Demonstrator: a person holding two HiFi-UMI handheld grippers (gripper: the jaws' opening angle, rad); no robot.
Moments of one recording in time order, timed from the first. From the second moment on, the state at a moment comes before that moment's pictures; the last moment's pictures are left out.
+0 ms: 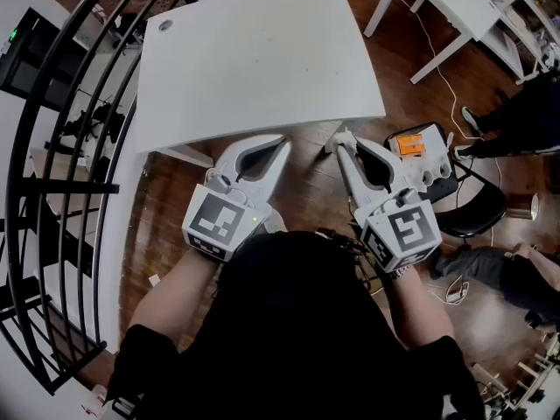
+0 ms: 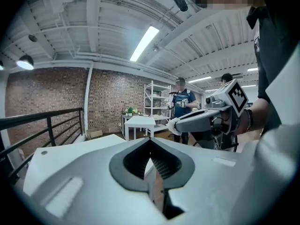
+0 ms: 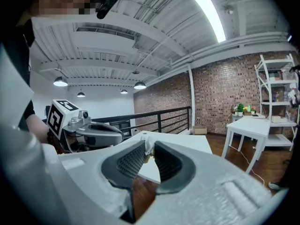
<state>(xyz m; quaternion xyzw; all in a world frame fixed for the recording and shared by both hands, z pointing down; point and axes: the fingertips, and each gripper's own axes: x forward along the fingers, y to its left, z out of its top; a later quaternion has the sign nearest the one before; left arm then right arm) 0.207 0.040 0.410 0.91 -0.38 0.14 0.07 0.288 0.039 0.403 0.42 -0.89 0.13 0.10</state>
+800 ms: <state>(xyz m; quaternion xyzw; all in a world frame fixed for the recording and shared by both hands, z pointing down) 0.197 -0.001 0.418 0.91 -0.37 0.14 0.07 0.283 -0.011 0.411 0.44 -0.88 0.13 0.11</state>
